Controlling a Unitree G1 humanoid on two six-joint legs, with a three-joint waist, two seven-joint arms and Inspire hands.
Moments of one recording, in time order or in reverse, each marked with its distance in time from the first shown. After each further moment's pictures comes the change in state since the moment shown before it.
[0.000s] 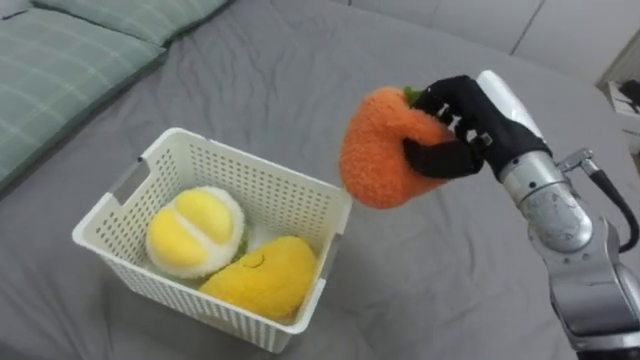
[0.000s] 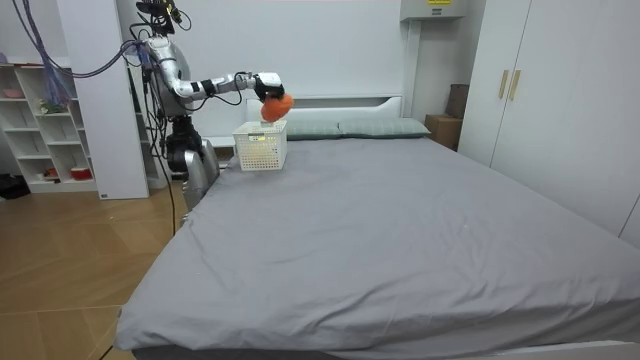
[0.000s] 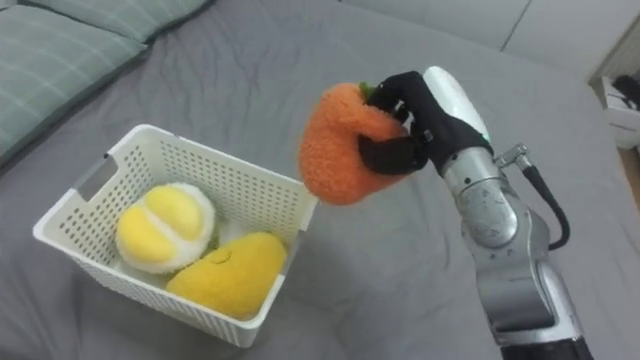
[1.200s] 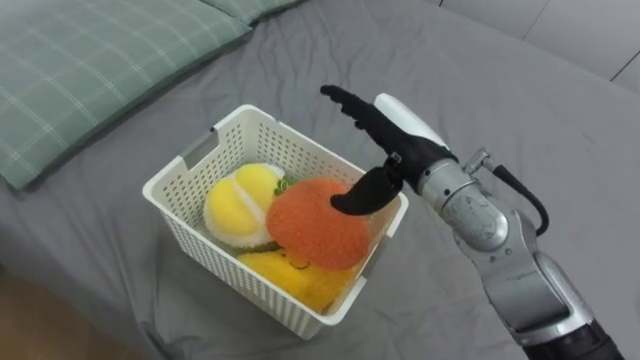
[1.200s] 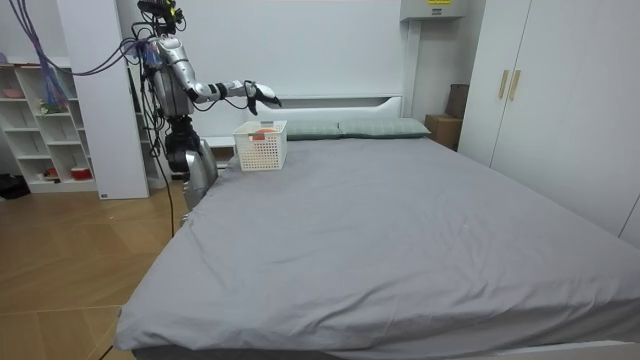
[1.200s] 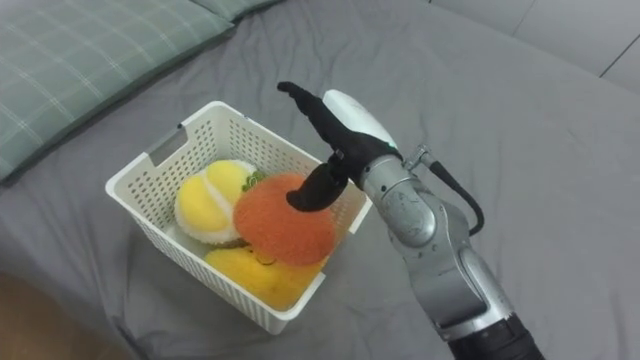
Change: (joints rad) left arm -0.073 0.003 0.002 -0.030 0.003 0.036 0.016; right arm -0.057 0.046 0.210 0.023 -0.016 0.041 0.026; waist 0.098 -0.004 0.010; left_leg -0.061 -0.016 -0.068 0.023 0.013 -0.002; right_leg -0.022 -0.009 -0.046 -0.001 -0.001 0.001
